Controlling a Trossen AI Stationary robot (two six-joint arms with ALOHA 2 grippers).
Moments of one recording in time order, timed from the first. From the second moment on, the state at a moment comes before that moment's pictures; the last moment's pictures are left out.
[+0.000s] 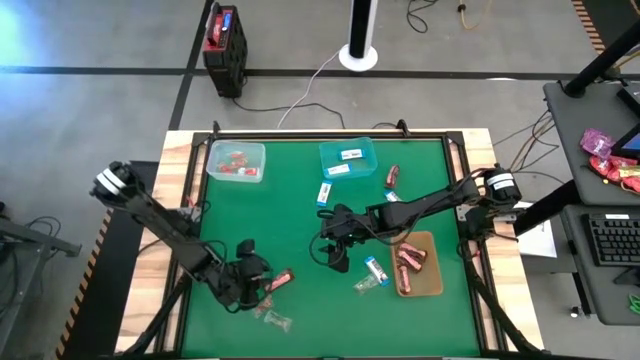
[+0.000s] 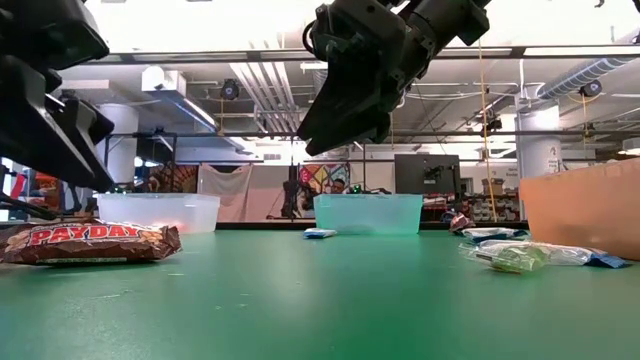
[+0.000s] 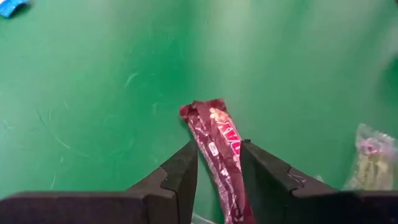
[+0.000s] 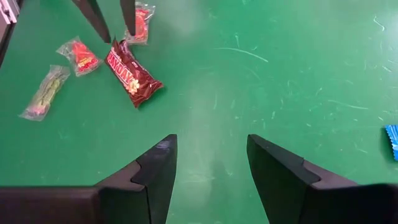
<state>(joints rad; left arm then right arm) -0.76 1.41 0.55 -0.06 -0.58 -0.76 0.14 1.79 1.17 -0.13 0.04 0.29</state>
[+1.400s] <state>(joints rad) -0.65 1.47 0.46 0.26 -0.62 -0.43 0.19 1.82 1.16 0.10 0.04 0.11</state>
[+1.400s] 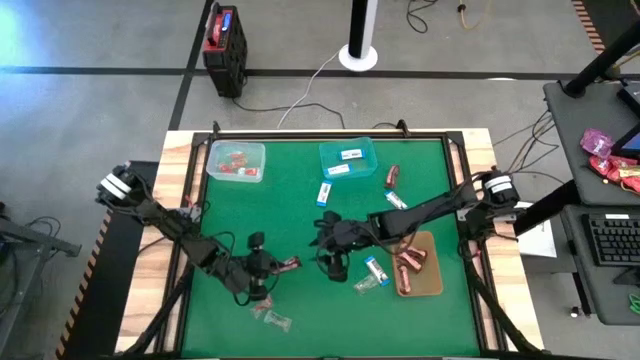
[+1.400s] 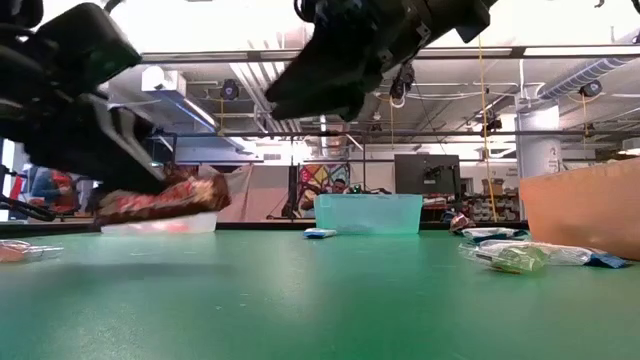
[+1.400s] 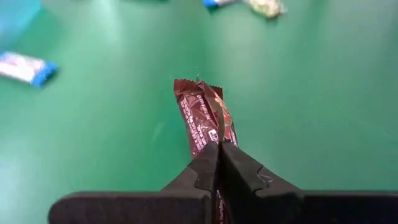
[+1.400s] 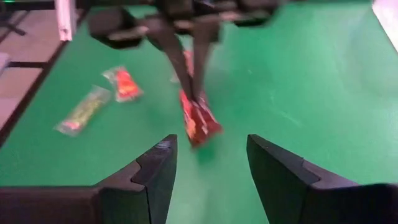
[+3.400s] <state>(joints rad) -0.60 1.22 0.53 0.12 -0.86 -0.24 0.21 1.66 1.63 -1.47 -0.10 0.50</state>
